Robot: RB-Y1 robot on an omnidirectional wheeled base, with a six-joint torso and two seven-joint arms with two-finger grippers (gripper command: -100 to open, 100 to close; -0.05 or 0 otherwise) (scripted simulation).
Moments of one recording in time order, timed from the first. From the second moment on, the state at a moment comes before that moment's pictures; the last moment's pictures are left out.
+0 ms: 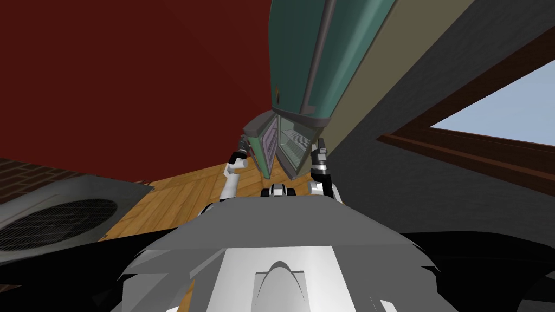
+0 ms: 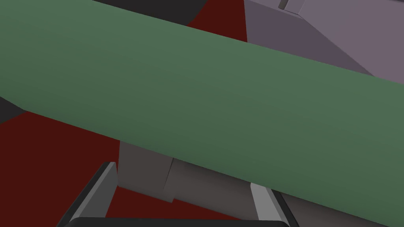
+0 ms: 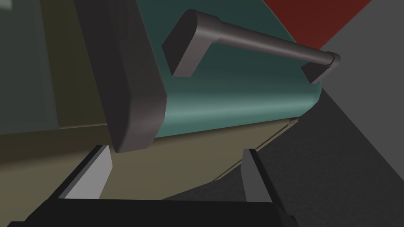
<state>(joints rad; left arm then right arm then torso) -0.19 0.21 0.14 -1.60 0.26 0.14 0.16 0.46 0.00 0.06 -2.24 0.12 -0.36 0.08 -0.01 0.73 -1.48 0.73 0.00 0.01</state>
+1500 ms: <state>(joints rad) -0.55 0.17 0.08 -1.15 0.19 0.05 0.17 0.46 0.00 0.06 -2.24 0.12 -0.36 0.08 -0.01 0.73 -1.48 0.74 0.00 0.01</state>
